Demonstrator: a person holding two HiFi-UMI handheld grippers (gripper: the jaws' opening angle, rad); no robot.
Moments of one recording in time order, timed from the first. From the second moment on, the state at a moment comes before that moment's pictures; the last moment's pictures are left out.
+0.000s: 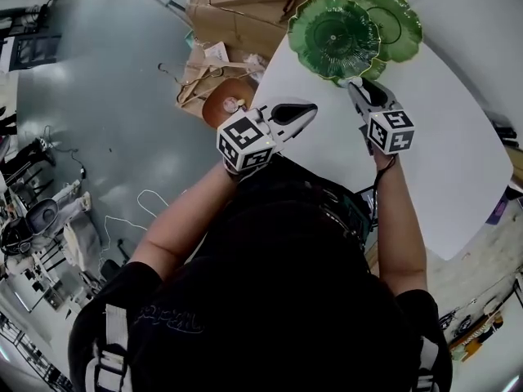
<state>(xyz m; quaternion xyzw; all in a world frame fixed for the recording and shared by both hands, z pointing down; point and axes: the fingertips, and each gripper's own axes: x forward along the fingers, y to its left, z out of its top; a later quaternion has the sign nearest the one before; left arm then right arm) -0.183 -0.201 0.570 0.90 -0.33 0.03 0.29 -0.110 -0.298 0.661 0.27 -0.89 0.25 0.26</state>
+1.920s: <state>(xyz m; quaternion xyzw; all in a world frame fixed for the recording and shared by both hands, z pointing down) -0.196 -0.083 0.445 0.95 -0.27 -0.02 0.15 -0.113 -0.124 0.482 0.32 -0.92 0.09 0.20</state>
